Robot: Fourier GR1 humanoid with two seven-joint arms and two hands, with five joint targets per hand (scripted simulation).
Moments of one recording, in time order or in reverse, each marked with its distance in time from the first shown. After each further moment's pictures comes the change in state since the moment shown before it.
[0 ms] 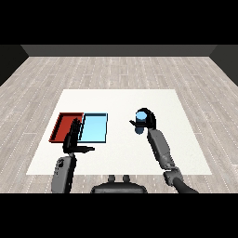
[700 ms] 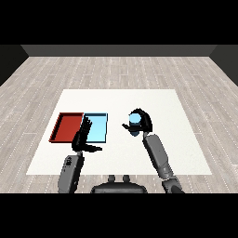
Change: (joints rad) left arm -0.034 -0.055 -0.106 -0.007 0.053 0.017 0.116; right arm 0.146 0.056 0.183 -0.405 0.038 -0.082 0.139
